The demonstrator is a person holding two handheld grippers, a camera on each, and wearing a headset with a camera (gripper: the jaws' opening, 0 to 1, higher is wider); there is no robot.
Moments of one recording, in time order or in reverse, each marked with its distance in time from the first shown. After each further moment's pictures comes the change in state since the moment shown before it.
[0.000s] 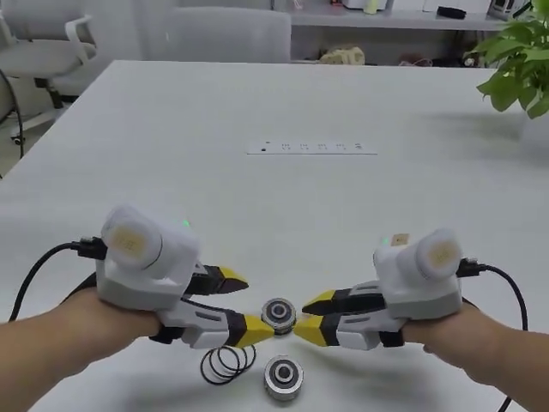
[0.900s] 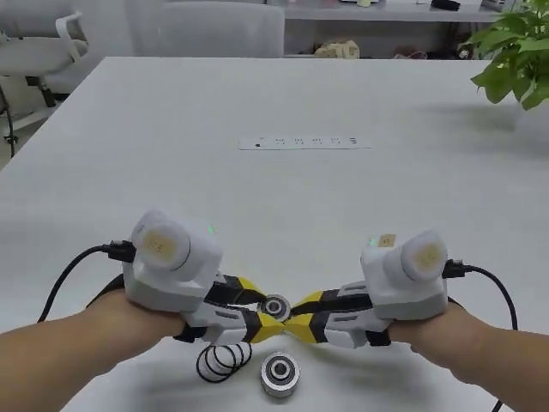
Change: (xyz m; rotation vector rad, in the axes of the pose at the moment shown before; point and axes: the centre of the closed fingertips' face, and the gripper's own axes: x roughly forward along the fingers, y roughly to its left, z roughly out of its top) left arm 0.025 -0.006 -0.002 -0.012 0.028 -0.029; right arm 0.008 0.000 -0.003 -0.009 -0.010 -0.012
